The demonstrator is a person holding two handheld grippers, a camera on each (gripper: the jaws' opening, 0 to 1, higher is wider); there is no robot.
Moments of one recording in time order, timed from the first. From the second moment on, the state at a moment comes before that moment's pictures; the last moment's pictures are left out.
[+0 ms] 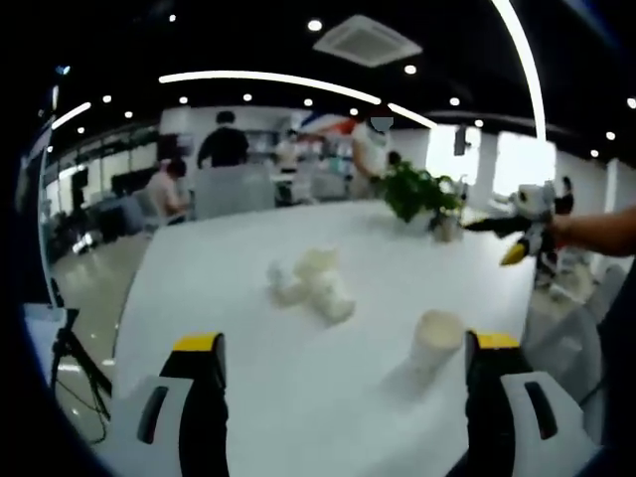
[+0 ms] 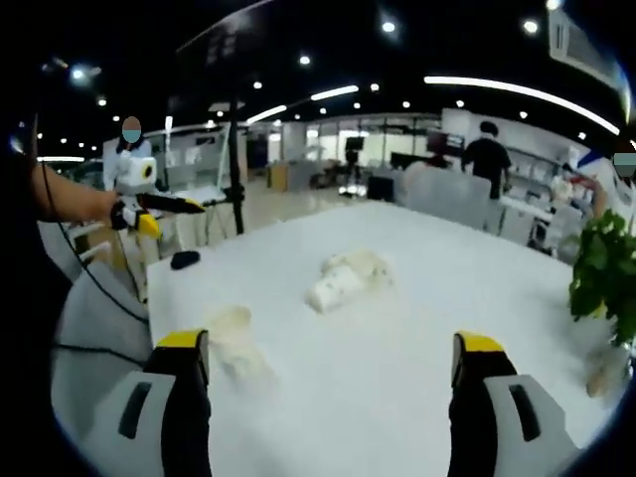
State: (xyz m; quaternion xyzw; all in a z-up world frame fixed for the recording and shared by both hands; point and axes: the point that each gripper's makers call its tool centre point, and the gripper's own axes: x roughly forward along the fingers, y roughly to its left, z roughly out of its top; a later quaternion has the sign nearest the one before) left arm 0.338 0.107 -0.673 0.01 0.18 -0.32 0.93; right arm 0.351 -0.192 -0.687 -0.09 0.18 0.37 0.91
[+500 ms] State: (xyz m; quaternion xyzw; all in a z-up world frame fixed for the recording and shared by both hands) left arm 0.365 0.067 -0.682 -0.01 0.26 -0.33 0.91; right arm 0.347 -0.214 -0.698 -0.08 0.20 0.36 0.91
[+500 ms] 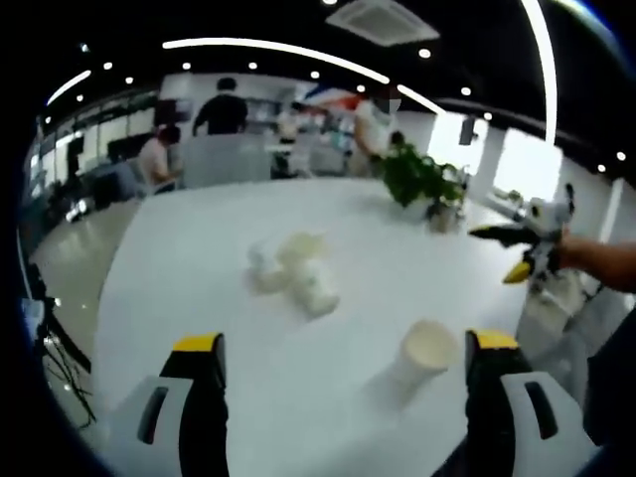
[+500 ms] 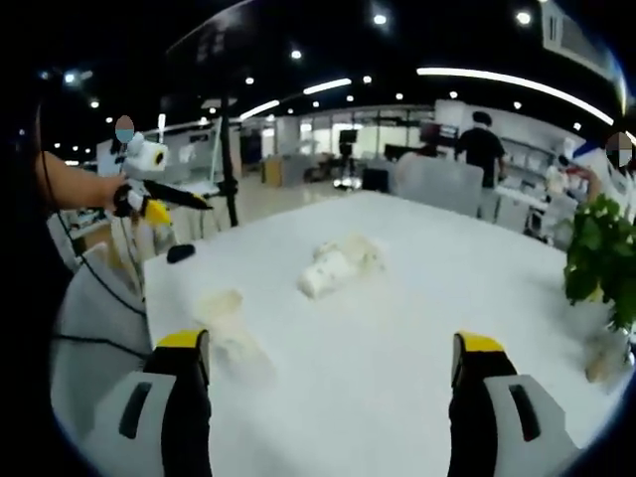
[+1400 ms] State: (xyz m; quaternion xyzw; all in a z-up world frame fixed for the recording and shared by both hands) left arm 0.442 0.001 -0.707 -0.01 0.42 -0.30 0.86; right arm 0.348 -0.218 -0.708 -0.05 0.20 0.38 0.90
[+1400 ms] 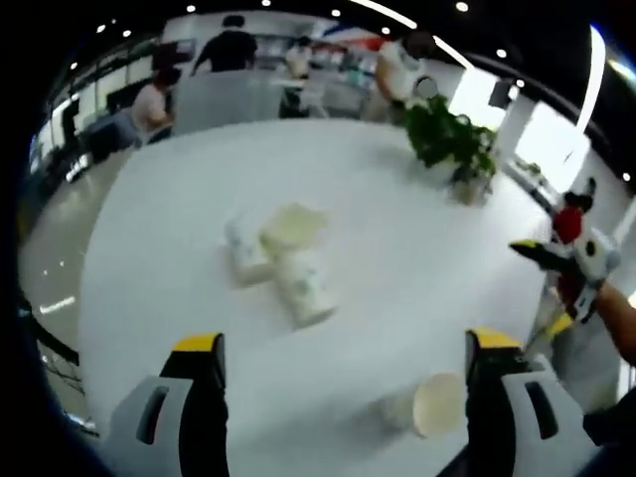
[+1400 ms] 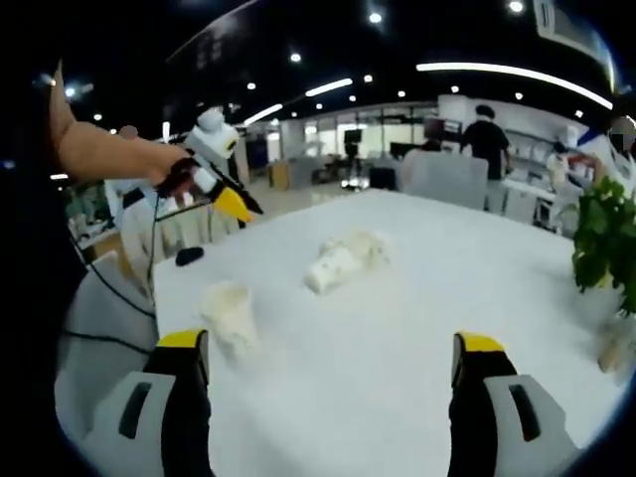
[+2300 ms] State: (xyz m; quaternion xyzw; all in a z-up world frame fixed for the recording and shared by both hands) left arm 0.534 -0.023 -0.751 -0.04 0.53 -0.25 0.81; right arm 0.355 -0.218 -0.726 -0.03 0.22 0.39 0.89
